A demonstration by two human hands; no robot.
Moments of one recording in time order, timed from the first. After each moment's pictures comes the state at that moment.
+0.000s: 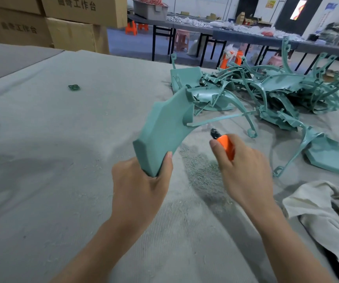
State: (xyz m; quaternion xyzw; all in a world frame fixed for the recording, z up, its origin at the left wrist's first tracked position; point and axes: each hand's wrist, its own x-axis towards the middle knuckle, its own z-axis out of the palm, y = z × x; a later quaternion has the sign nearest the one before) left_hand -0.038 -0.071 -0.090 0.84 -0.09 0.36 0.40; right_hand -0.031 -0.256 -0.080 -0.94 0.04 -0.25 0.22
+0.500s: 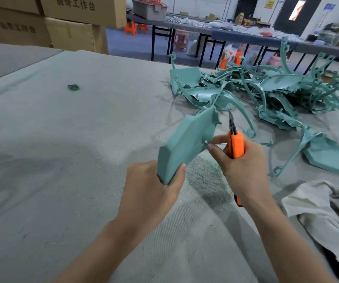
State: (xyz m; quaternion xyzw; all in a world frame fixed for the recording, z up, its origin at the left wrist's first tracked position) left_hand -0.045 -0.082 -0.090 0.82 -0.12 0.27 0.48; right_hand -0.027 -0.254 -0.073 -0.83 0.02 -0.25 0.50
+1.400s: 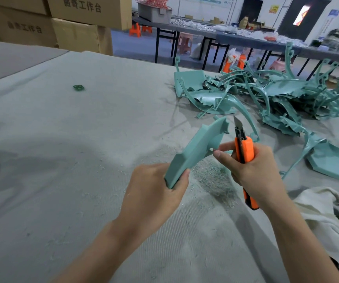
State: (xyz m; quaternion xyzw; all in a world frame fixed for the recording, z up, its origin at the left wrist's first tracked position) left_hand -0.045 -0.078 -0.090 0.83 -0.16 0.26 0.46; right_hand -0.029 -0.275 -0.064 -0.84 -0.01 -0.17 0.51
